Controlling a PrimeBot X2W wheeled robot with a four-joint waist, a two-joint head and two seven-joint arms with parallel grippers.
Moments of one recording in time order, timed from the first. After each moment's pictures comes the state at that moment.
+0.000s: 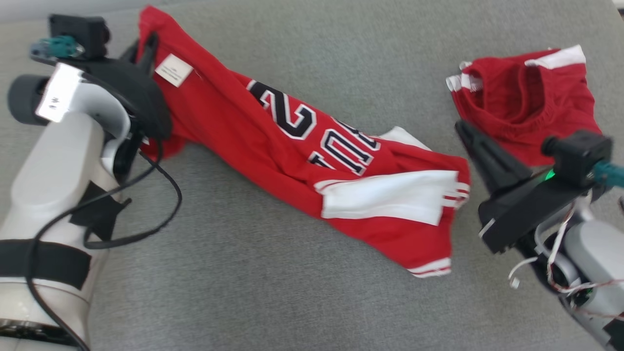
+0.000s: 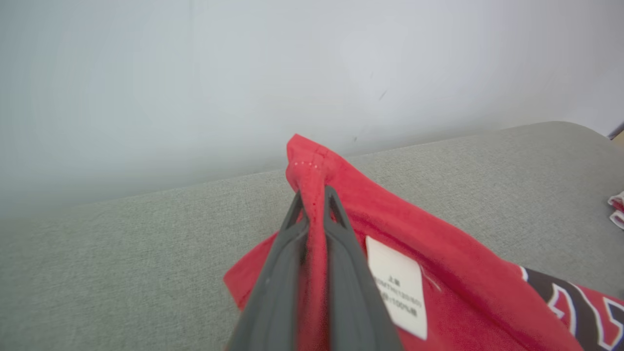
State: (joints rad) left arm -1.11 0.17 -0.43 0.98 -0.37 -0.12 0.01; right arm -0.52 -0.57 0.57 0.00 0.79 -0.08 -0.04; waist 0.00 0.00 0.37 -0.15
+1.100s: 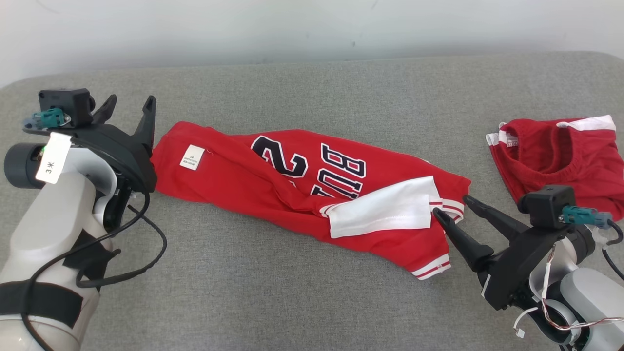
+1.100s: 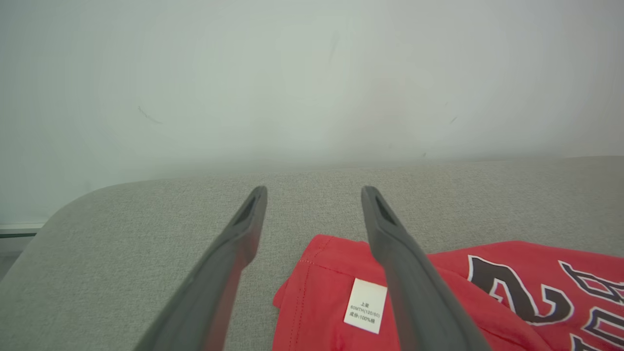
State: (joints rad) left arm -0.99 0.22 -0.49 1.05 -0.47 -0.12 -0.11; right arm -0.39 -0.60 0.63 0.07 0.91 -0.01 0.07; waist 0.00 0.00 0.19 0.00
